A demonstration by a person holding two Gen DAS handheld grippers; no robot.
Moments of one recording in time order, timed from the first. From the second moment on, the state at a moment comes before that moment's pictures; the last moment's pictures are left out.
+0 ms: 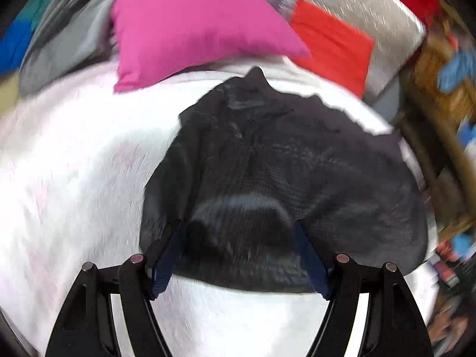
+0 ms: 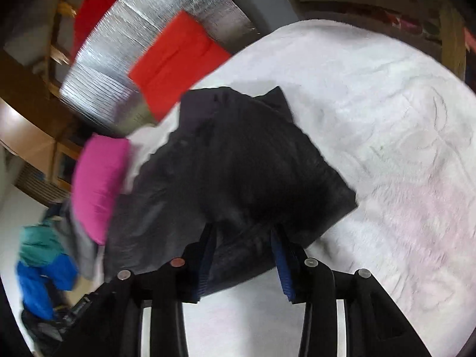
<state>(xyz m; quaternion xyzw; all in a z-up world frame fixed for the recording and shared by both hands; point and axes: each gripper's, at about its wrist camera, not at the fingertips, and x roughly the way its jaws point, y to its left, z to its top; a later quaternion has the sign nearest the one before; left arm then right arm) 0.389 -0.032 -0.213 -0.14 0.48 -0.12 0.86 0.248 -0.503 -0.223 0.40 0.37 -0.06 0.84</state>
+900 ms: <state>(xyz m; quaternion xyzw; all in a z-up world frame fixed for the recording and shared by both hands) 0.391 0.020 -0.263 -0.40 0.46 -0.12 0.78 0.278 -0.514 -0.293 0.59 0.27 -0.09 0.75</state>
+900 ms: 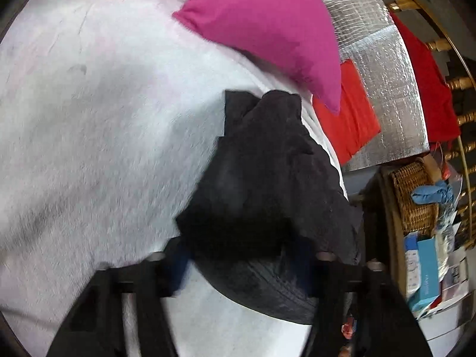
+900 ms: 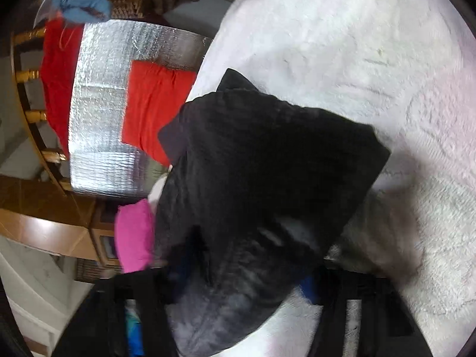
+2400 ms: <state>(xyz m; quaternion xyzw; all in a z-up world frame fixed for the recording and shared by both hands) 0.459 0.002 -0.246 -0.26 0.47 -0.10 0.84 0.300 -0.551 -0.250 0.40 0.37 -0.15 0.83</state>
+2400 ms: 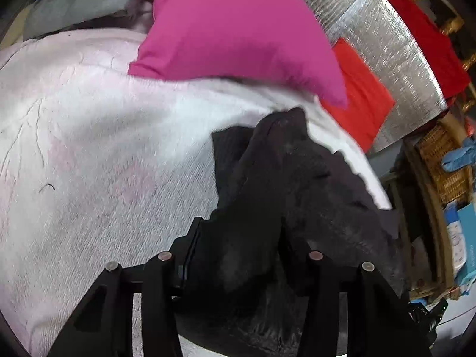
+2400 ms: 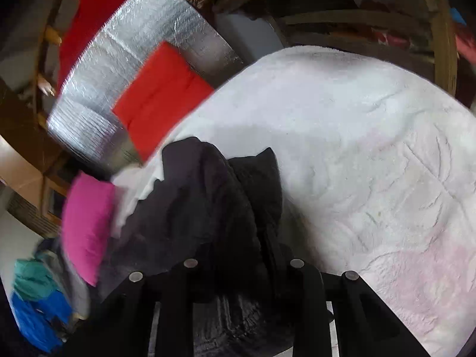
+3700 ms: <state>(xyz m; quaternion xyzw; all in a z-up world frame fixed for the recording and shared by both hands) 0.377 -0.102 -0.220 0.04 0.44 -0.08 0.90 0.304 -0.459 -0.235 0.39 0.41 -0.04 0.82</state>
